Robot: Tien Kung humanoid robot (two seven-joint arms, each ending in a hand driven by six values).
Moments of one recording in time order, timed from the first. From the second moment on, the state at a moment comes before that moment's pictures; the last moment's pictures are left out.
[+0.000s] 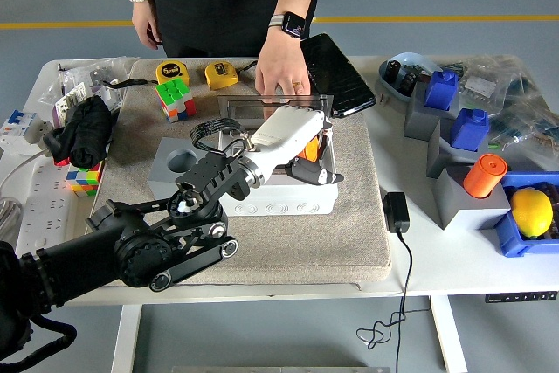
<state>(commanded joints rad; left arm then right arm) -0.80 0.04 -0.37 -1.04 1.81 0.39 0.20 0.12 -0.19 0.34 0.36 -0.52 -0.13 -0.02</state>
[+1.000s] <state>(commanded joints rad) -0.79 0.02 -0.38 -1.00 1.81 0.33 0.28 0.12 -0.19 0.37 0.38 -0.56 -0.13 -0.02</state>
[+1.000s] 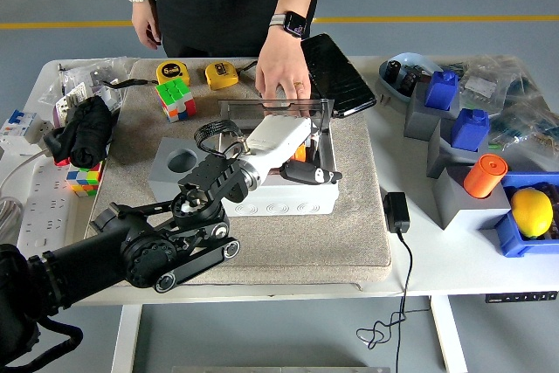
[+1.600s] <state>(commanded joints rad) -0.78 0.03 -0.42 -1.07 1.76 0.34 0.23 0.12 -0.19 0.37 0.39 -0.57 -0.12 -0.02</state>
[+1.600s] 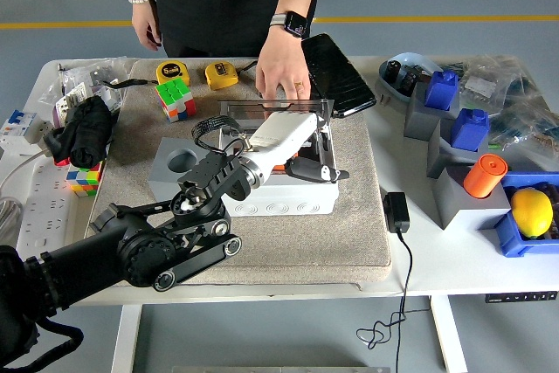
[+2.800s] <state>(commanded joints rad) -0.68 0.16 -0.73 -1.28 1.72 0.24 0.28 0.12 -0.18 0.38 0.39 -0.57 -0.12 -0.02</state>
